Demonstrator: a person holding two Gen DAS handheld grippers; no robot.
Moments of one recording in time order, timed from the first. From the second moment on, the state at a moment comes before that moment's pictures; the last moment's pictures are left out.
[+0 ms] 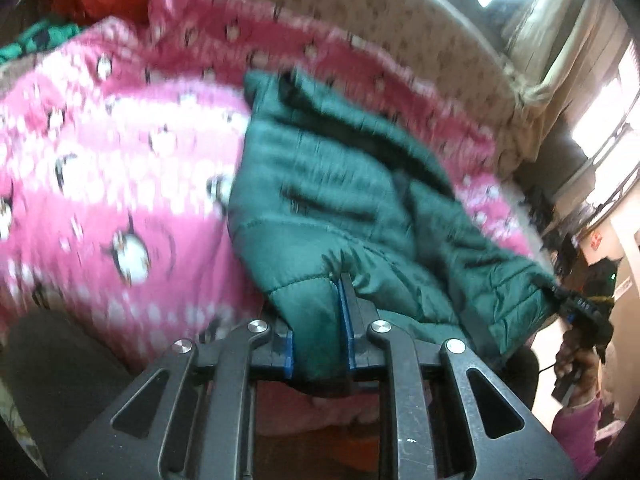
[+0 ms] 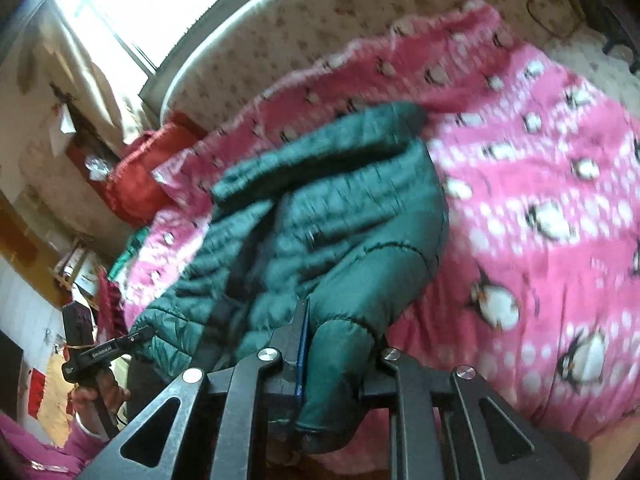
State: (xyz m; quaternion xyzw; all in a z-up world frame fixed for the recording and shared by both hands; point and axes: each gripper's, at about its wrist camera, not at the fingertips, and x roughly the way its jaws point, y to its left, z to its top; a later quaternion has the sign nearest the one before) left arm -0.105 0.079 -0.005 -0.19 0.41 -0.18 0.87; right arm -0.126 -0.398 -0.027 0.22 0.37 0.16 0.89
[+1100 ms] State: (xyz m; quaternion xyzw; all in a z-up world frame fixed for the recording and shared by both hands) left arm 0.183 0.062 0.022 -0.22 0.39 -0.06 0.89; right arm 0.163 -0.411 0.009 0.18 0.38 0.04 0.91
